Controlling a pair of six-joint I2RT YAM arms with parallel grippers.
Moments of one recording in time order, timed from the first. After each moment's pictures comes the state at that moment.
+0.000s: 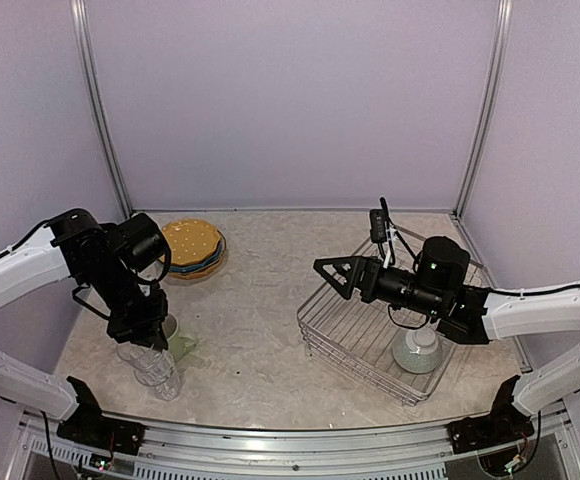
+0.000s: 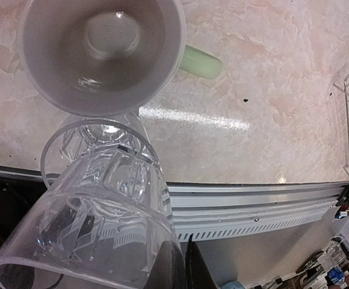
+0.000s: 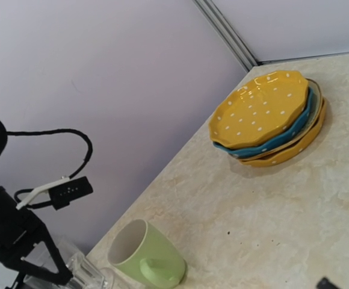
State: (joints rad) left arm -0.74 1.22 1.14 -1.33 0.21 -0.99; right arm 0.88 1.29 0.62 0.66 -0.17 0.66
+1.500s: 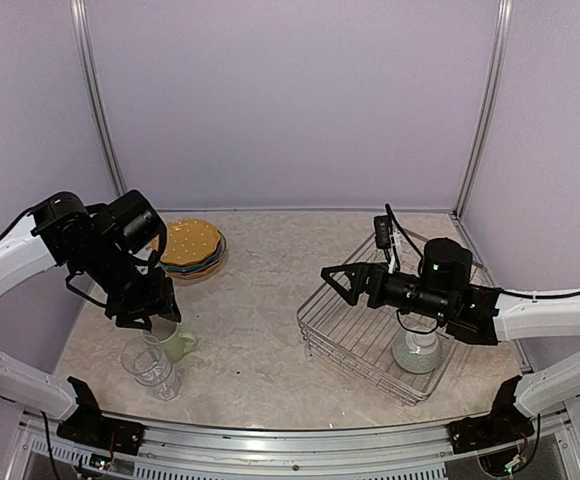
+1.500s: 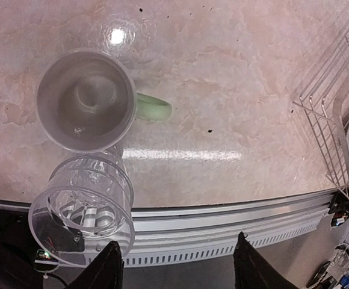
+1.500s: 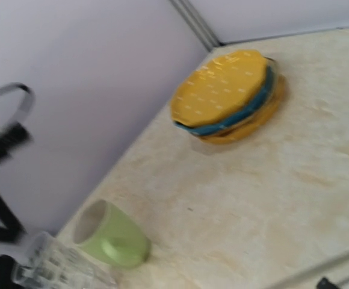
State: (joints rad) left arm -0.80 1.22 1.27 -1.34 0.07 -0.97; right arm 0.88 1.23 0.61 0.50 -0.12 0.63
